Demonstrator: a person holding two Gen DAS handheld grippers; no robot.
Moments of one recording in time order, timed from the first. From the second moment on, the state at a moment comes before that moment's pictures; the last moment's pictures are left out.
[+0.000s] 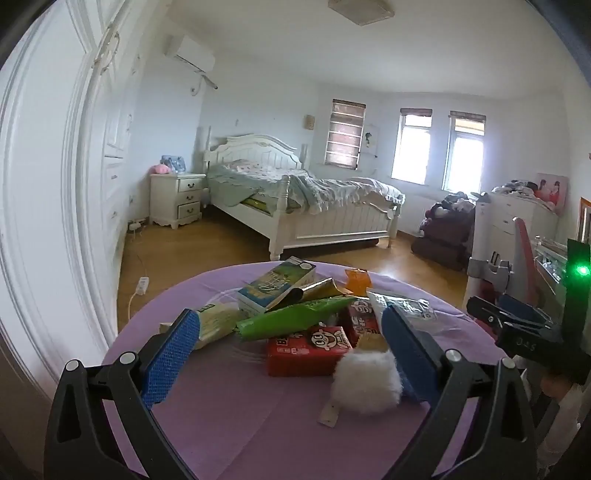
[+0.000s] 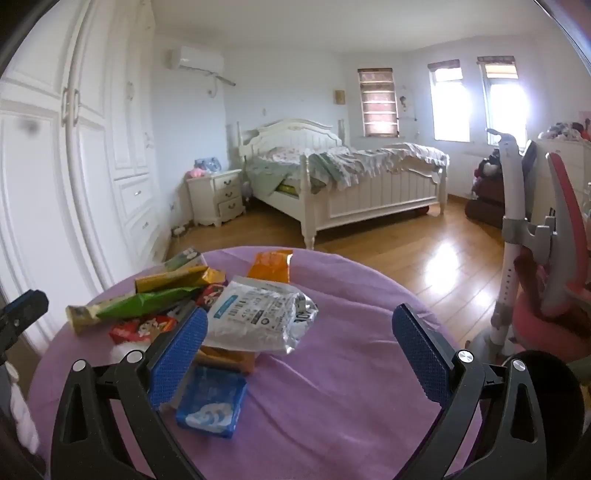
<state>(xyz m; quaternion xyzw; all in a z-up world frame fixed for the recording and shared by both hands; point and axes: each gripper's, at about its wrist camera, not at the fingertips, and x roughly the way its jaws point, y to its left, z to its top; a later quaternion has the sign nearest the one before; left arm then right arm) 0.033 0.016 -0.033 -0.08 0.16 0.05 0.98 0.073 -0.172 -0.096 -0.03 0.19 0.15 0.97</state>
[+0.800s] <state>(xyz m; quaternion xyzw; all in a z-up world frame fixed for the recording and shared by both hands) 0.037 0.033 -0.039 -0.13 0.17 0.06 0.97 0.074 -0.174 -0.096 -0.03 0.21 0.14 0.97</state>
